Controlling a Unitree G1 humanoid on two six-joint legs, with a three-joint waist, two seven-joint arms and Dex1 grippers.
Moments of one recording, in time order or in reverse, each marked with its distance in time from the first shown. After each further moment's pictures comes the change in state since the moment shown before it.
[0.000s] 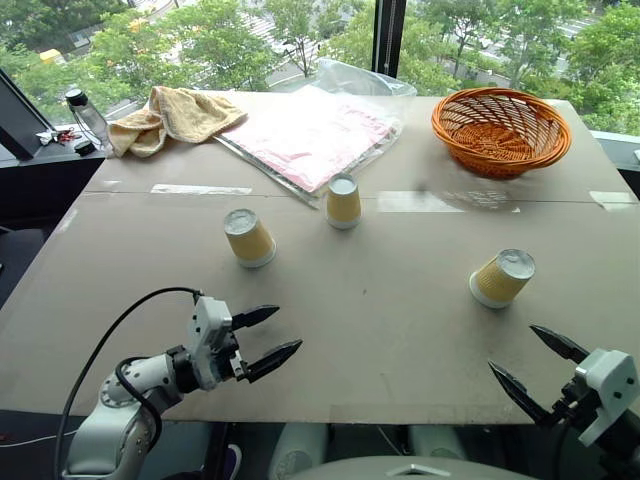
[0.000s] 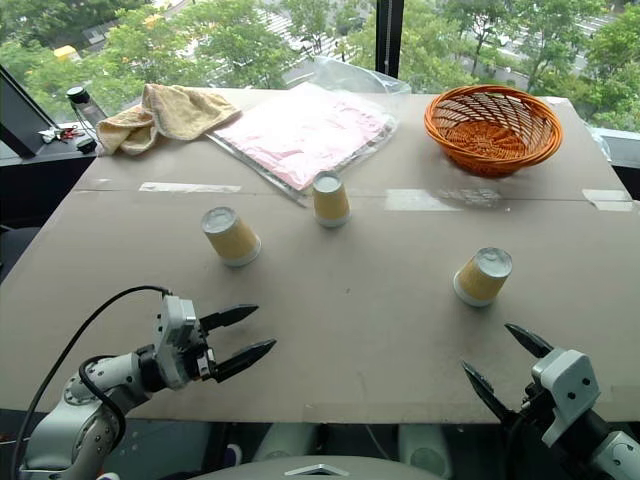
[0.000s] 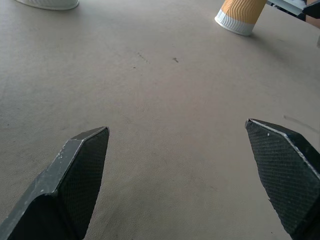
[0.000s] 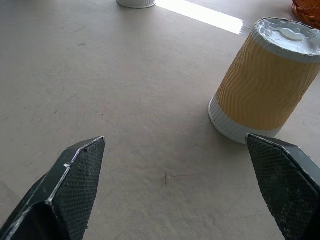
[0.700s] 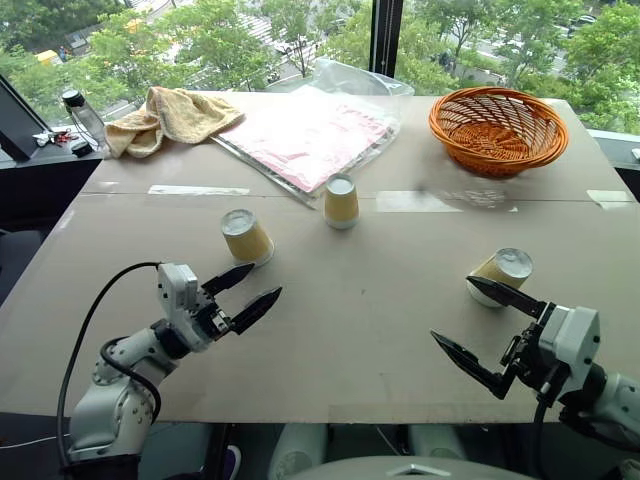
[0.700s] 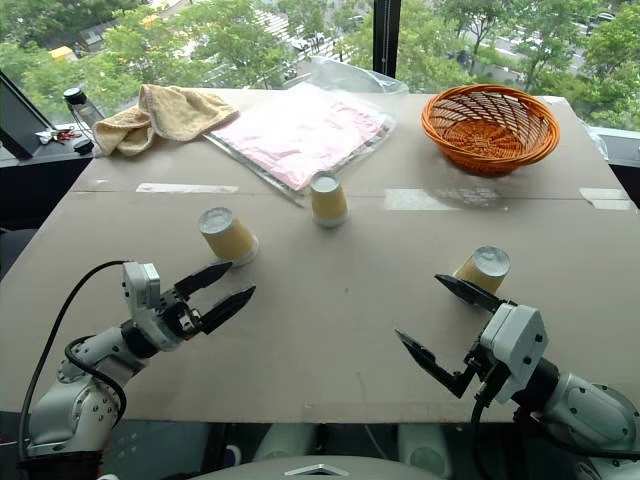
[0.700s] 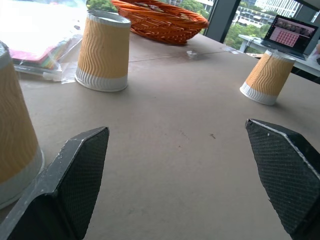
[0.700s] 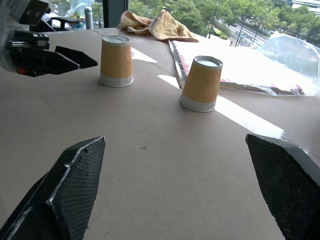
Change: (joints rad) left arm -0.150 -0.081 0.152 0.099 -0.103 0.013 0.109; right arm -0.309 -0.146 0.198 -0.229 0.132 0.165 -0.026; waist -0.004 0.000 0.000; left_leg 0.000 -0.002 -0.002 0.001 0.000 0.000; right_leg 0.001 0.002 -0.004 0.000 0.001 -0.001
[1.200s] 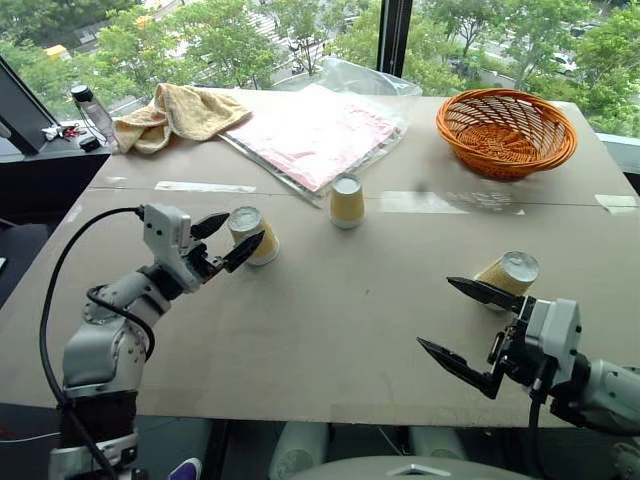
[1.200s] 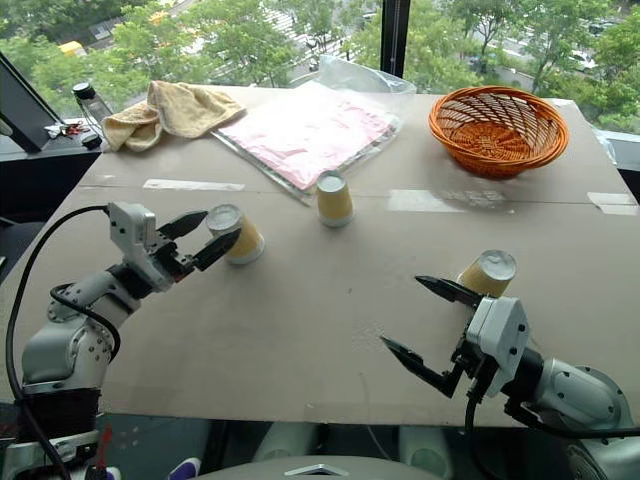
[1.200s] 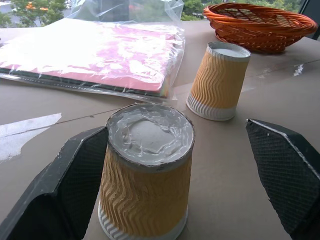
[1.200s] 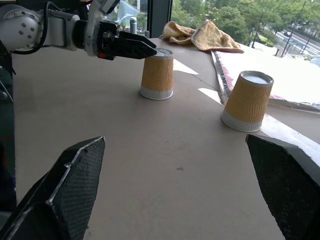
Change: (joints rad) left arm -0.319 0.080 -0.029 0.110 0.131 0.114 0.180; right arm -0.067 -0.035 0.054 0.022 0.028 0.031 0.012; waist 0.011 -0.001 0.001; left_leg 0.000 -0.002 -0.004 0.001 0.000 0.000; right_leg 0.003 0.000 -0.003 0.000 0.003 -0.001
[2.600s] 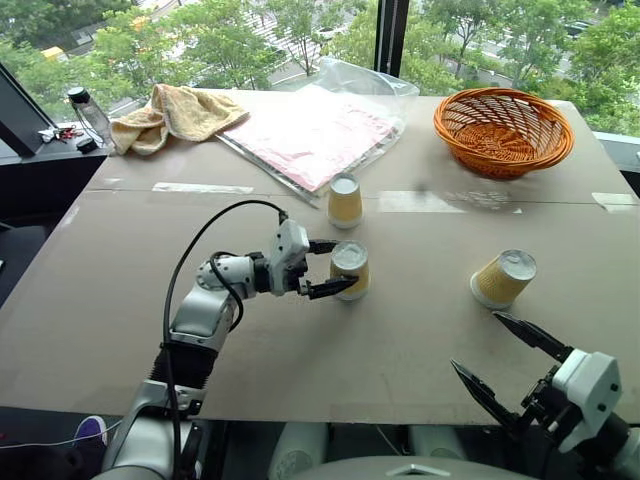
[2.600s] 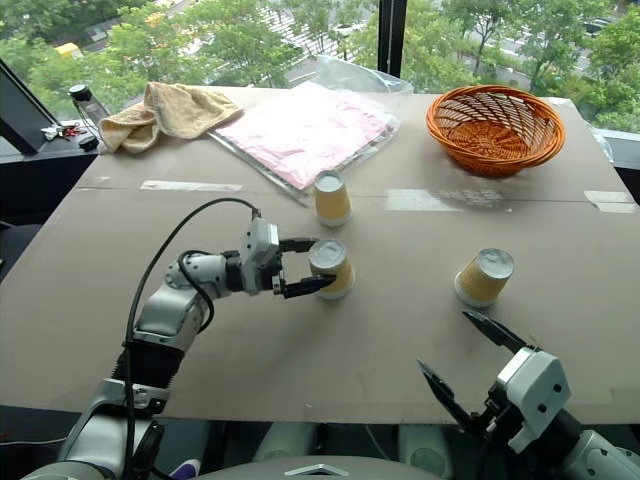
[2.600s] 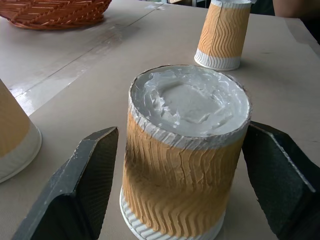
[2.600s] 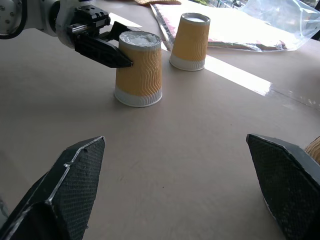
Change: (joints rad) left arm -0.216 -0.129 -0.396 0.216 0.175 -0.233 -0.414; right arm 0.409 0.145 -0.108 -0.041 -0.161 -0.189 -0.109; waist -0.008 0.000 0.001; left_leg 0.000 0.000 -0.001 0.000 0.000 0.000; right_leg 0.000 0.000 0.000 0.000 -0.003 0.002
